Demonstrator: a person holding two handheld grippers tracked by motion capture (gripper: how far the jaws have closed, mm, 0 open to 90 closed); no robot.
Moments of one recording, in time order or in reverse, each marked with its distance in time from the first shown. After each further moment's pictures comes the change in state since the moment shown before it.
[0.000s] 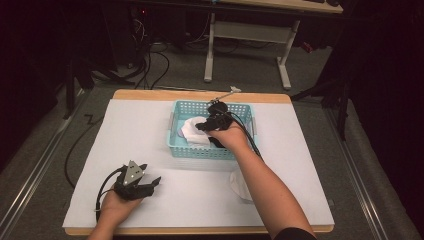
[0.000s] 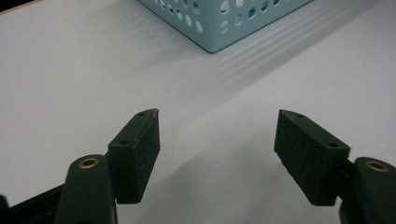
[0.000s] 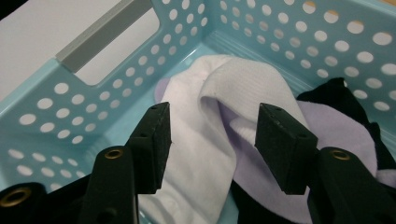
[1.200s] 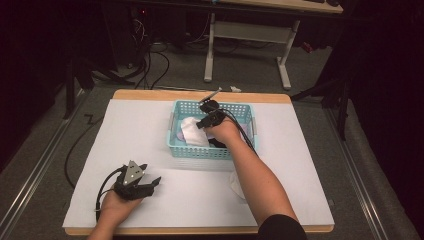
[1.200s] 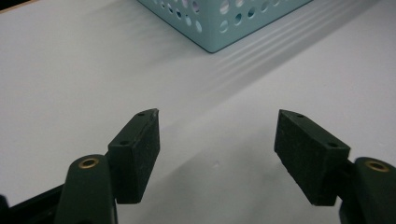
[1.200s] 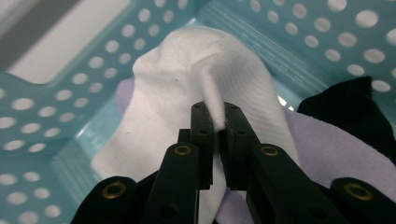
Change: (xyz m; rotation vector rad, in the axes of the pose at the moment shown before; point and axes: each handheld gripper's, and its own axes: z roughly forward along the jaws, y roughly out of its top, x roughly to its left) left arm 0.001 0.000 0.000 0.005 -0.004 0.002; right arm -0.009 0.017 0.033 0.150 0.016 -0.006
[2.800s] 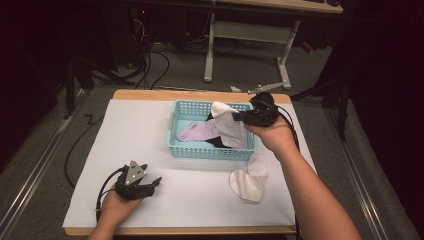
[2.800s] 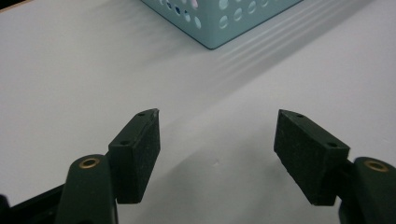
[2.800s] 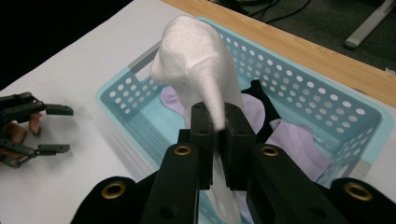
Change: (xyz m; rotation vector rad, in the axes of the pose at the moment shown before) left arm -0.002 0.001 0.002 0.017 0.009 0.013; right arm 0.009 -0.070 -0.190 -0.281 -0.027 -0.028
